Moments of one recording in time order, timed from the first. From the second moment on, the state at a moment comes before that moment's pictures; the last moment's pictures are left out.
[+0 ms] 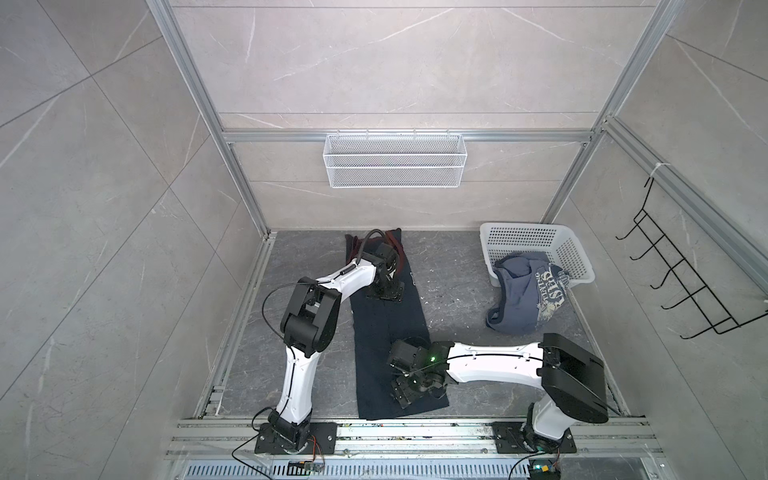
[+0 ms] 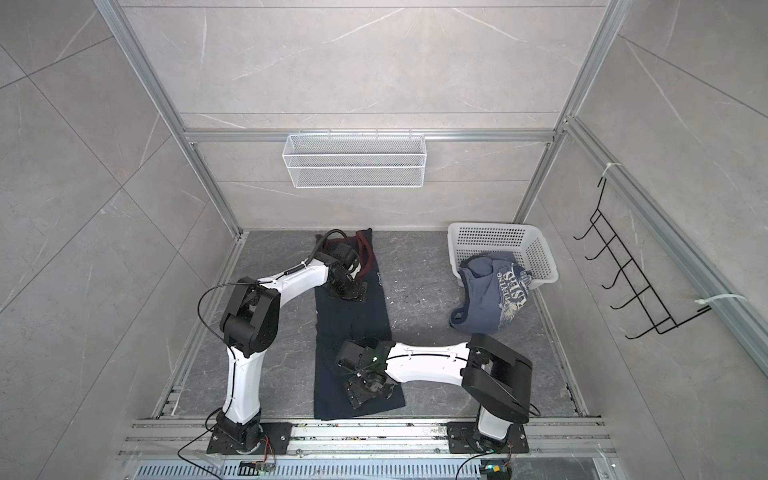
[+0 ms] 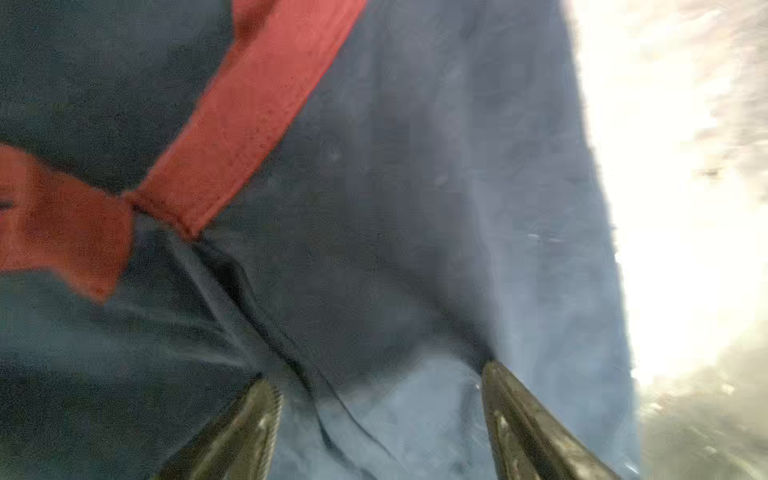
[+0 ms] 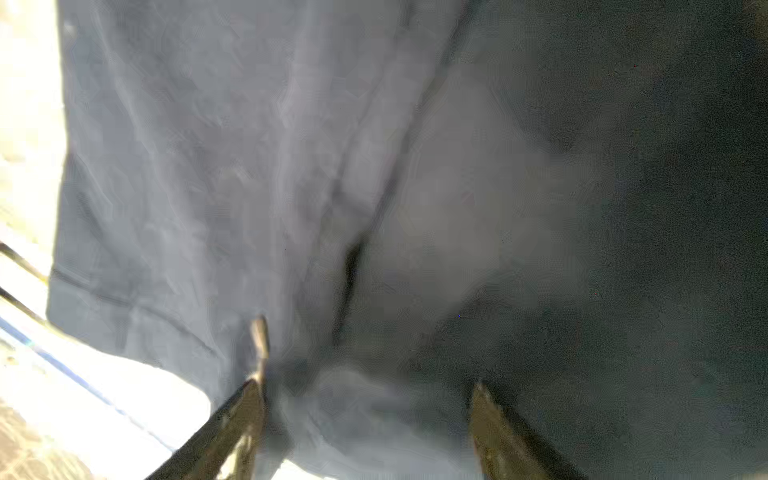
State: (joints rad) left arm -0.53 2.10 1.64 -0.78 0.16 -0.29; right arm 1.19 1.65 1.01 -0.65 -0.06 0.63
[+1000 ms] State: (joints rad) left arm -0.95 0.89 0.57 -0.94 0.16 -1.14; right arm 0.80 1.20 0.55 -0.64 -0.39 0.75
